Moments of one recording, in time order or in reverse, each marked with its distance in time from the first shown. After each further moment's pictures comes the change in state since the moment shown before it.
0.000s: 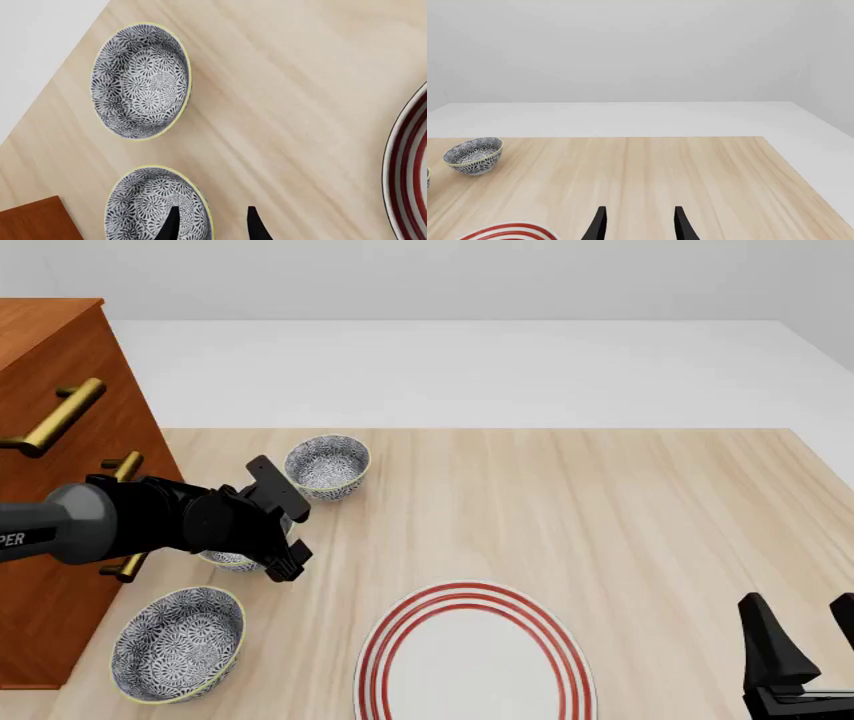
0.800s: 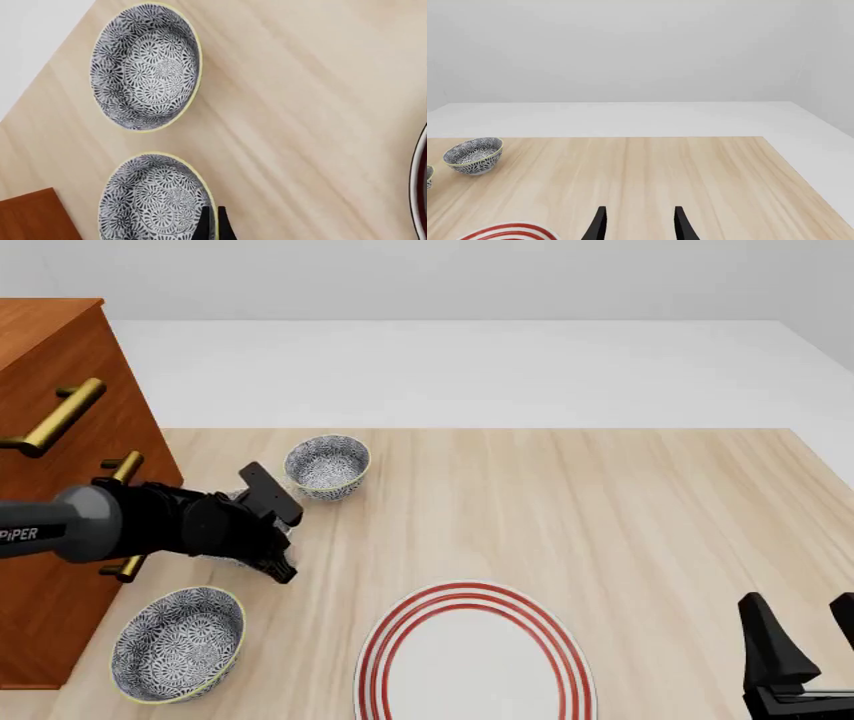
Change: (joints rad) left arm 0.041 0.044 0.008 -0.031 0.011; right arm 0.000 0.004 0.000 -0.003 0.000
